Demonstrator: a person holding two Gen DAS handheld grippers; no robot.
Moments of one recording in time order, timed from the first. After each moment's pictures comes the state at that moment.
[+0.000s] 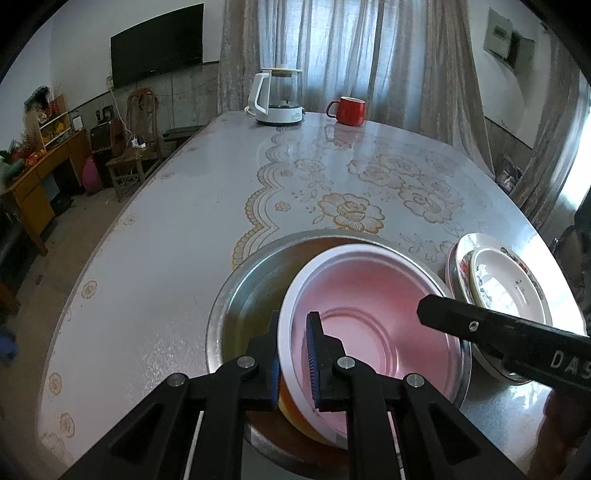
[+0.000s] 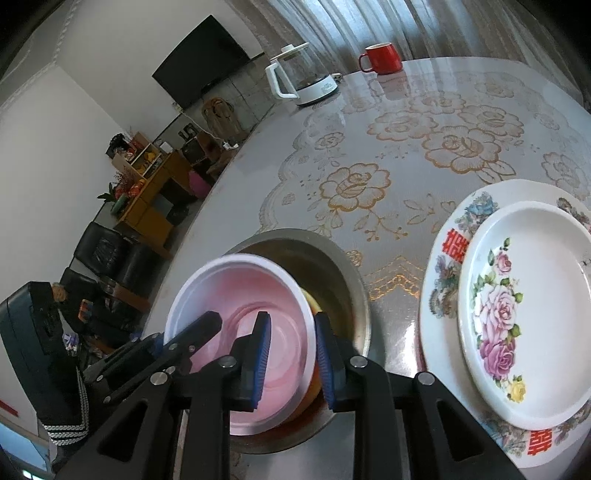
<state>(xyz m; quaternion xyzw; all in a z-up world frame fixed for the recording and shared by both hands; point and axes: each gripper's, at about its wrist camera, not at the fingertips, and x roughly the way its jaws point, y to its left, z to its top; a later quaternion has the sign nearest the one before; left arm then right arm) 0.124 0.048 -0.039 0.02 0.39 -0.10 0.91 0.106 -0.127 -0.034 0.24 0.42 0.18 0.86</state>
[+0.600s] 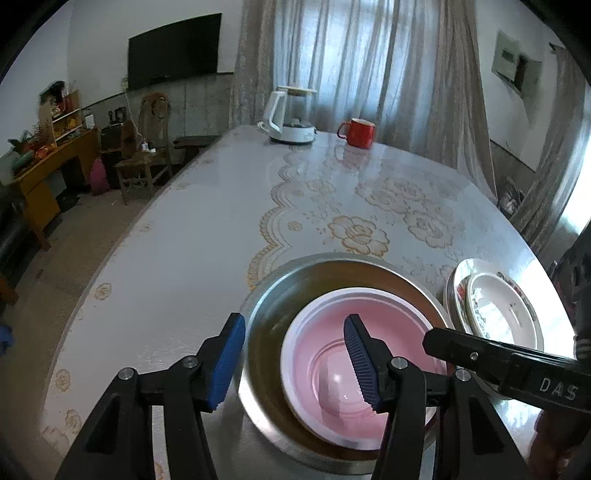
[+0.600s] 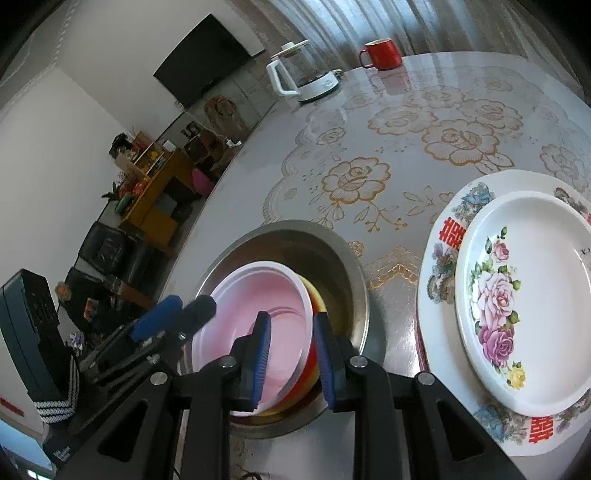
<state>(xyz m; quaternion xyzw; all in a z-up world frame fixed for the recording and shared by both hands) 0.113 0.065 -0.022 -0.02 0.36 -0.09 0.93 0.096 -0.128 -0.032 0.24 0.42 0.19 0.85</state>
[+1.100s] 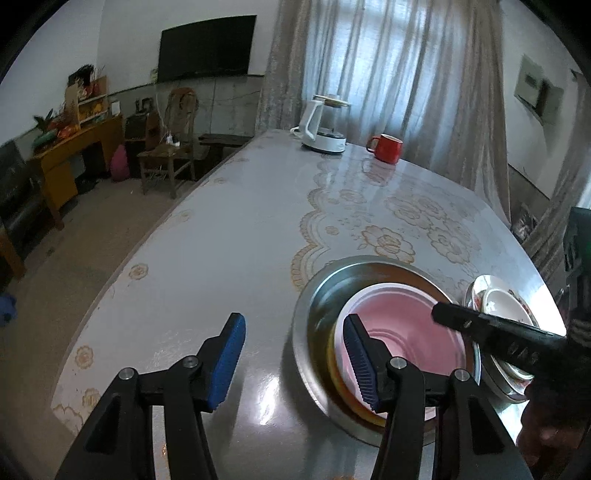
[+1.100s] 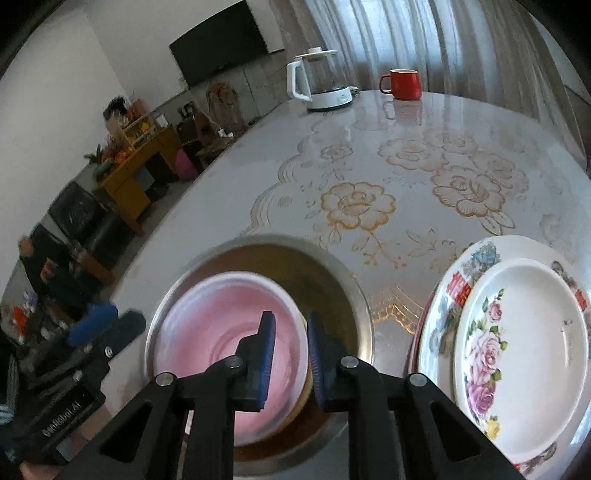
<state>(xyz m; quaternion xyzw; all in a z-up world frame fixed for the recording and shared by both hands) 0.099 0.104 -0.026 -0.06 0.35 -0.05 0.93 0.116 -0.103 -0.026 0.14 0.41 0.16 0.89</state>
